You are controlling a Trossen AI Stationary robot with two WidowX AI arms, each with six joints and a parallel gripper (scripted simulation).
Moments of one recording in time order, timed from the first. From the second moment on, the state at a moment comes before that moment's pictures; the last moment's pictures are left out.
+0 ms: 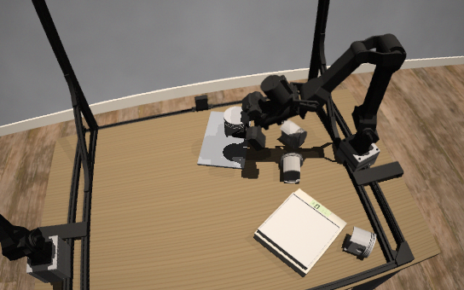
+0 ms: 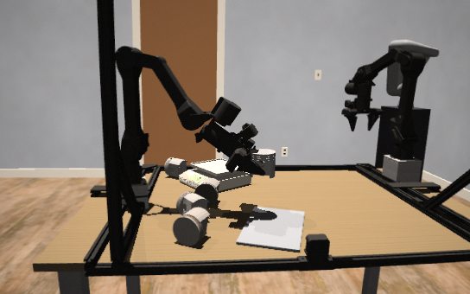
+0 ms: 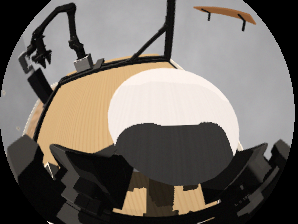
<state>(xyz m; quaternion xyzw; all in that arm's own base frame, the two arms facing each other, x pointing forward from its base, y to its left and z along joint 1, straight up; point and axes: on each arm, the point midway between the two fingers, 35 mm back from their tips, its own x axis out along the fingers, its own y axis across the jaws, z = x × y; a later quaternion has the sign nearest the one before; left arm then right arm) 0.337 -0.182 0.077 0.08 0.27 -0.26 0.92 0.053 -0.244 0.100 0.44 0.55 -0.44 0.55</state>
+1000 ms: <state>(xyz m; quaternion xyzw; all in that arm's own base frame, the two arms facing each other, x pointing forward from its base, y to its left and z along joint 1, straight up) 0.339 -0.184 -0.008 0.08 0.29 -0.26 0.92 0.053 -0.244 0.100 0.44 0.55 -0.44 0.55</state>
